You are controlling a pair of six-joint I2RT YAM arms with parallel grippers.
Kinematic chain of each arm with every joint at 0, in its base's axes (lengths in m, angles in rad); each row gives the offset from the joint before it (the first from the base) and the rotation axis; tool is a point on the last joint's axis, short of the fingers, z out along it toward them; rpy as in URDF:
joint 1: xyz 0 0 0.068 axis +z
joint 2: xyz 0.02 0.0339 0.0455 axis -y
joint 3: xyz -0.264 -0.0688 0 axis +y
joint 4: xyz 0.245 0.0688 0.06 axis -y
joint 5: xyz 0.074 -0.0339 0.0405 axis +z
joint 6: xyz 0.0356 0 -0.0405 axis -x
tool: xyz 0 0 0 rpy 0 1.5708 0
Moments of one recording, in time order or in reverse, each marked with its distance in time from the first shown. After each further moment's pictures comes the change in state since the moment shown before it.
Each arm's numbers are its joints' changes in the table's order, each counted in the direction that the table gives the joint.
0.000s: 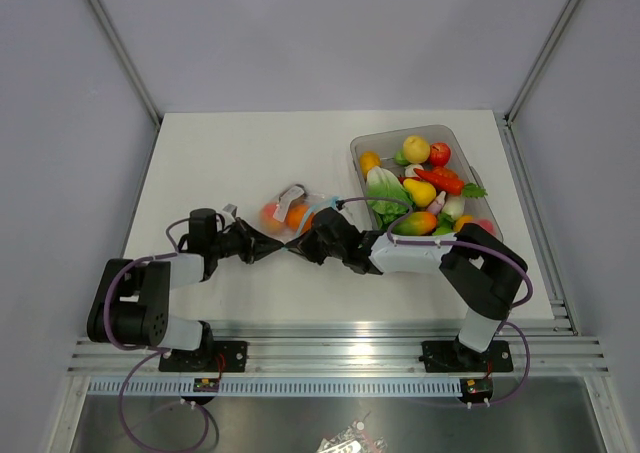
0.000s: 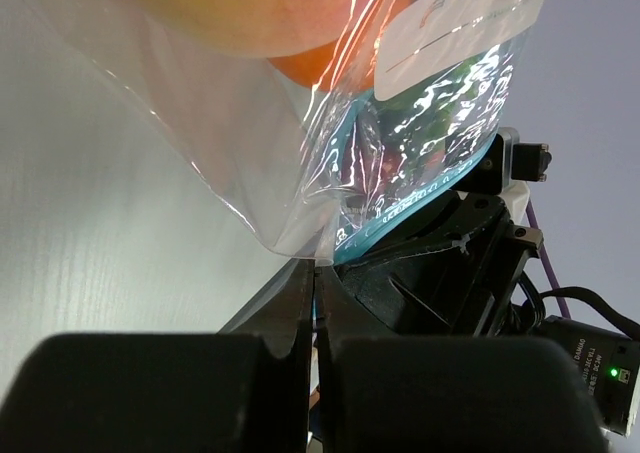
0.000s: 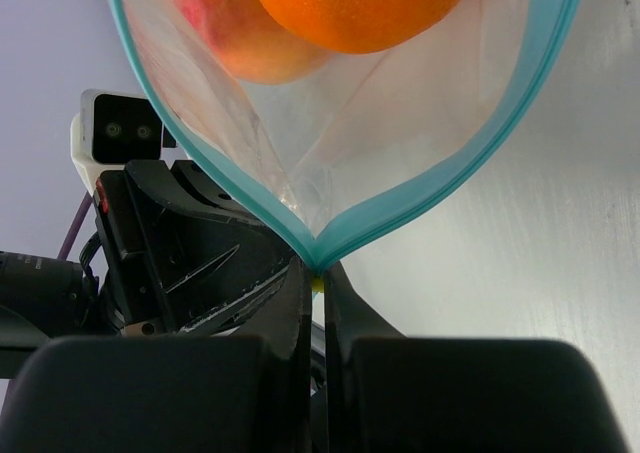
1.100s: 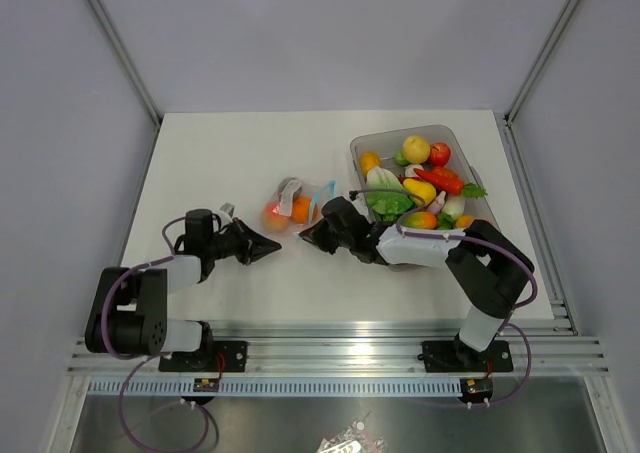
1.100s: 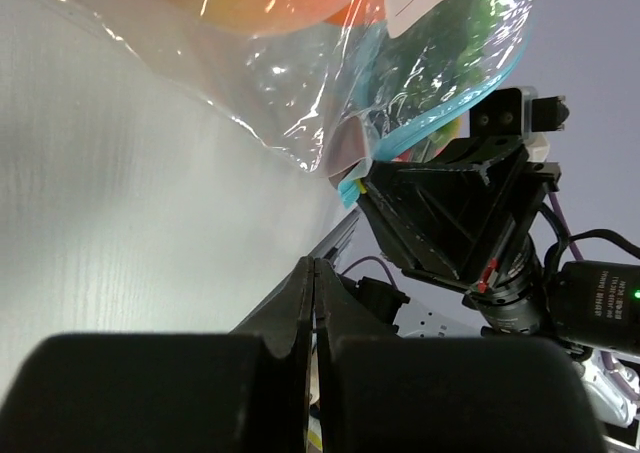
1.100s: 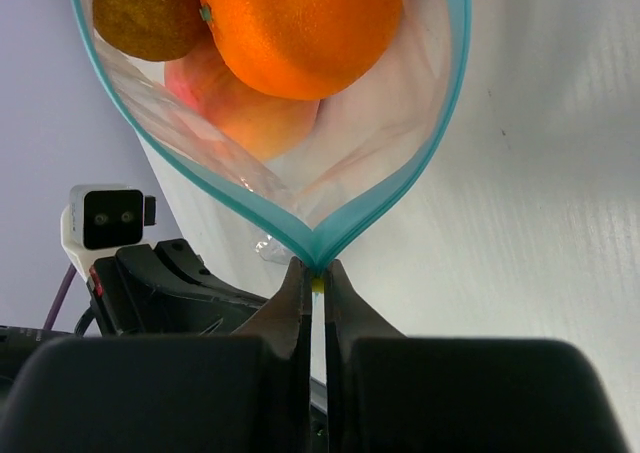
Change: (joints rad) left arm 0.027 0.049 0.002 -0.060 -0.010 -0.078; right arm -0.087 0.018 -0.004 -0.069 -0.034 0.057
